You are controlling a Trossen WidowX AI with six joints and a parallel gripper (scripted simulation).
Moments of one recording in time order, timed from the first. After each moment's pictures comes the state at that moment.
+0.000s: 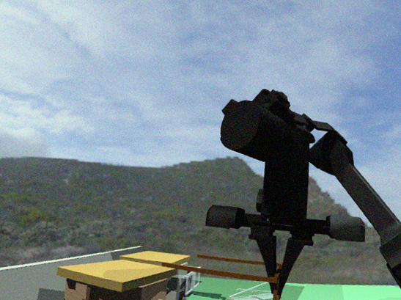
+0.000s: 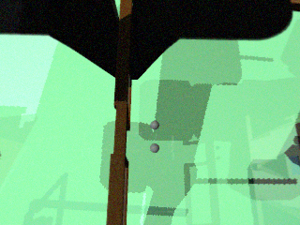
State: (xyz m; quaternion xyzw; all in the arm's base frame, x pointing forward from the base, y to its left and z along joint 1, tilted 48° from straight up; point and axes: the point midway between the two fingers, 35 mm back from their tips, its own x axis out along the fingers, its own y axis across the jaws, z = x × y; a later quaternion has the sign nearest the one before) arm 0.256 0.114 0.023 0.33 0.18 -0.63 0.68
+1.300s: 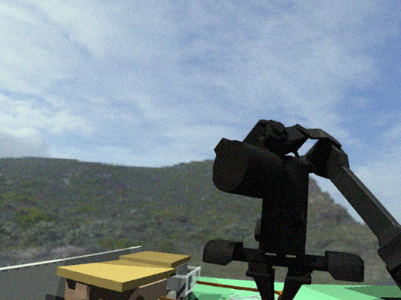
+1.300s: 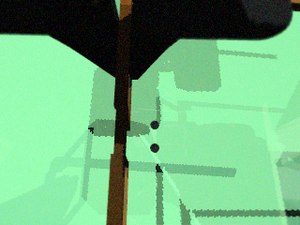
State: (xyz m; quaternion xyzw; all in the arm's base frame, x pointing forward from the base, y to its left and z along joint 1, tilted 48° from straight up) arm 0.260 0.081 -0.005 0.33 0.18 -0.64 0.67
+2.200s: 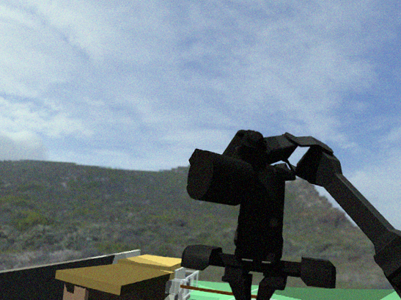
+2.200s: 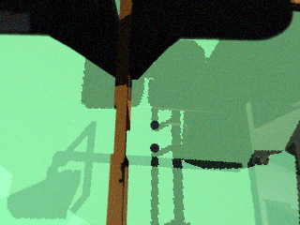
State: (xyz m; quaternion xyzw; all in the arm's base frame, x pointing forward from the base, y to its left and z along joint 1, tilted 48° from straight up) arm 0.288 0.075 -0.003 0.33 0.18 -0.64 0.67
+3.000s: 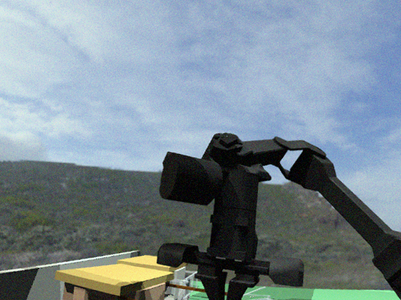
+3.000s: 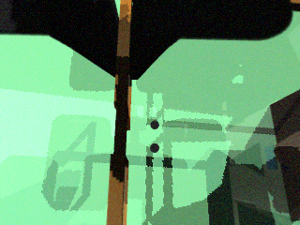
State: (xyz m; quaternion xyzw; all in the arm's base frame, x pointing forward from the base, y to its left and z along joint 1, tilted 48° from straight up) arm 0.322 0.073 0.004 0.33 0.18 -0.64 0.67
